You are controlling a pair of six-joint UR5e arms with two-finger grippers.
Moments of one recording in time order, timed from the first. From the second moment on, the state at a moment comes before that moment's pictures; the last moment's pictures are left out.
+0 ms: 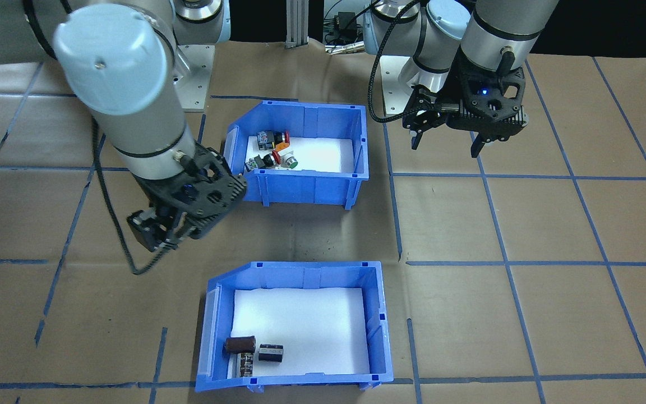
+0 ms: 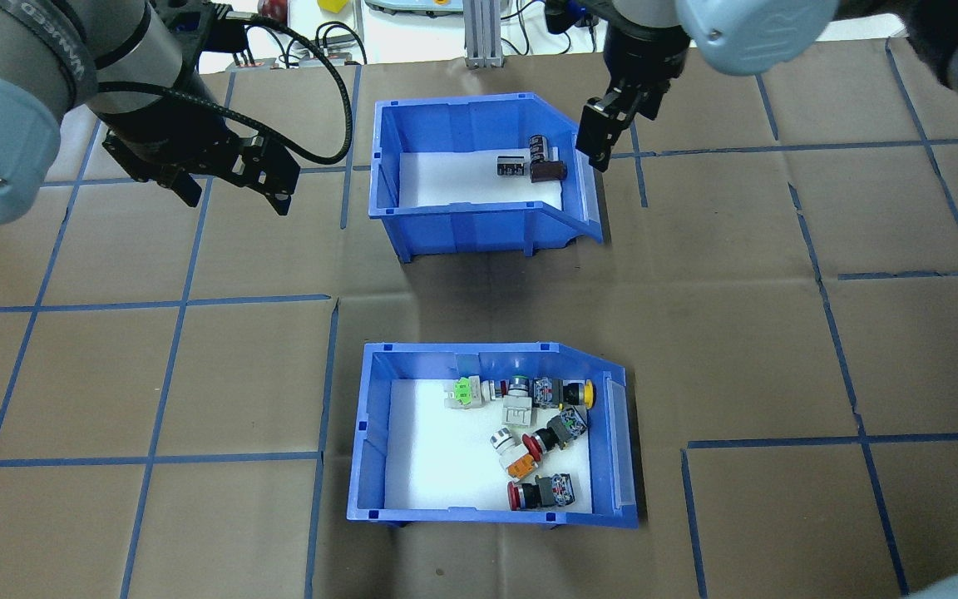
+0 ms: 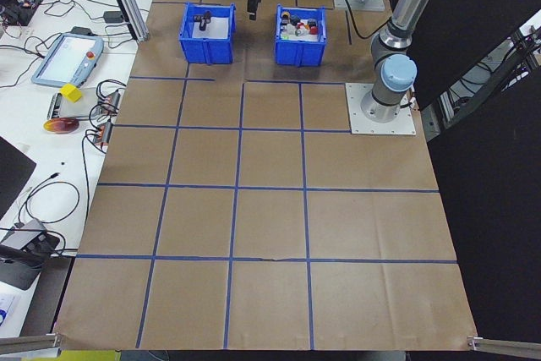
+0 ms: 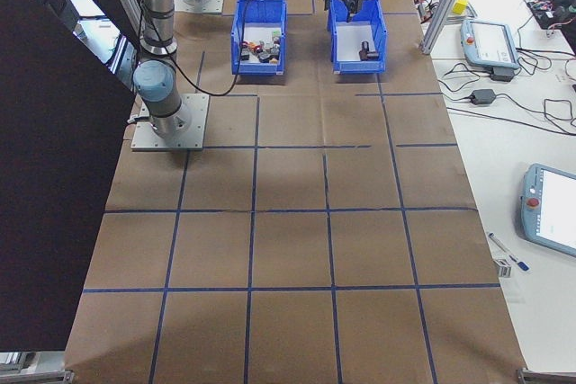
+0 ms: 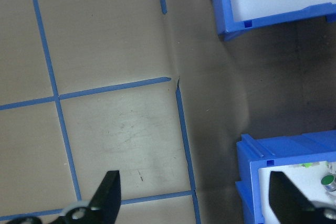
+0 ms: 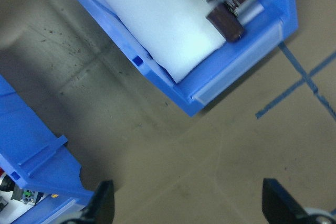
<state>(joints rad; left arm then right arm) -1.59 -1.55 -1.60 -1.51 1.55 0.09 1.77 -1.21 1.26 -1.62 -1.58 -0.77</state>
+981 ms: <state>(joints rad) -1.72 -1.25 -2.02 -1.49 1.48 -1.14 1.98 -0.93 1.02 -1.62 -1.57 -1.11</state>
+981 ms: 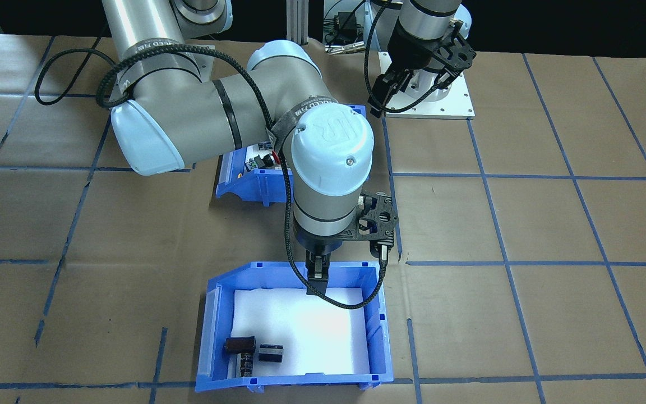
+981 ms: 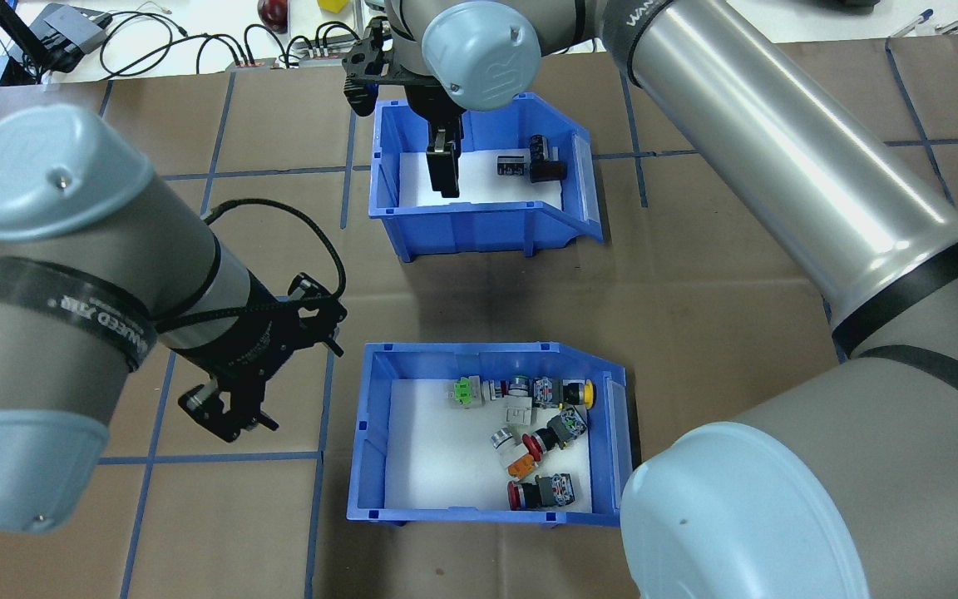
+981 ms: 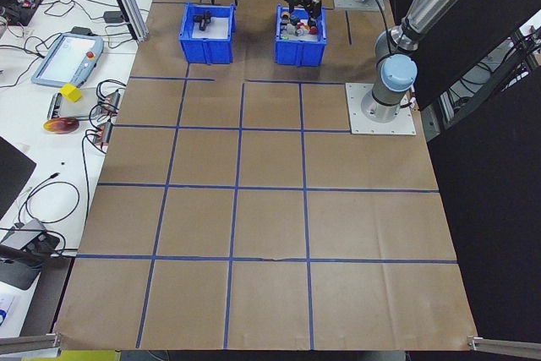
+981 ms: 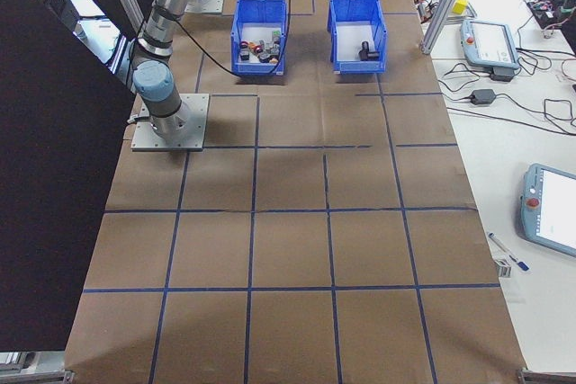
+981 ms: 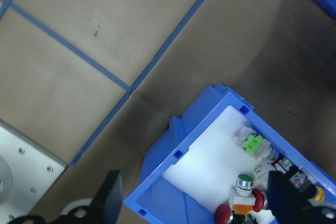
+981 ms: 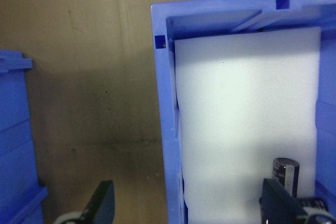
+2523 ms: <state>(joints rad) -2.06 -1.21 -2.34 -1.16 1.47 -2.02 1.99 -0.92 1.22 -1.90 -1.59 -1.15</state>
